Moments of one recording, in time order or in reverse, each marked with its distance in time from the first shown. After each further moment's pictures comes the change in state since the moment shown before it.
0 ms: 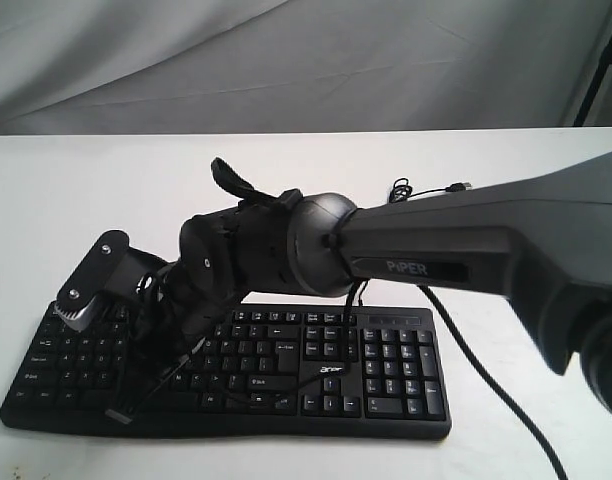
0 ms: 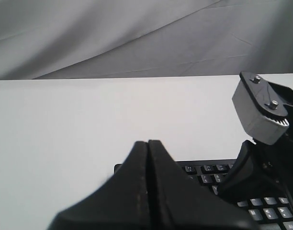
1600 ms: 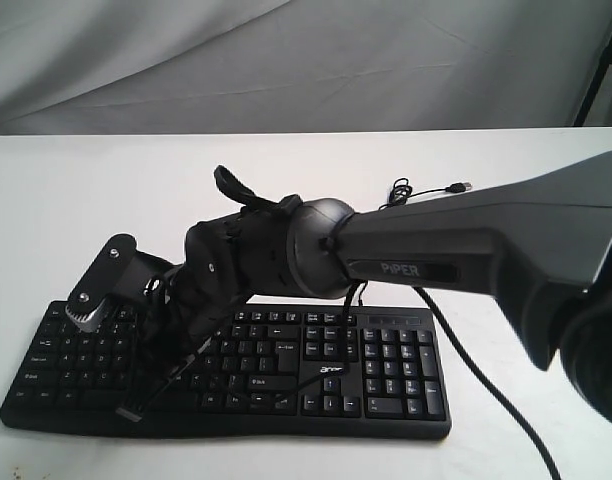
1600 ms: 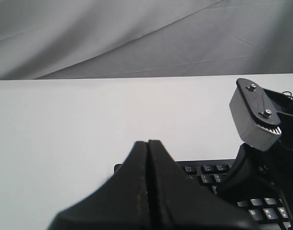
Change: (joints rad) left arm 0.000 0.000 0.000 0.000 0.000 0.000; right arm -0.009 0.023 0.000 -0.015 -0.020 -0.004
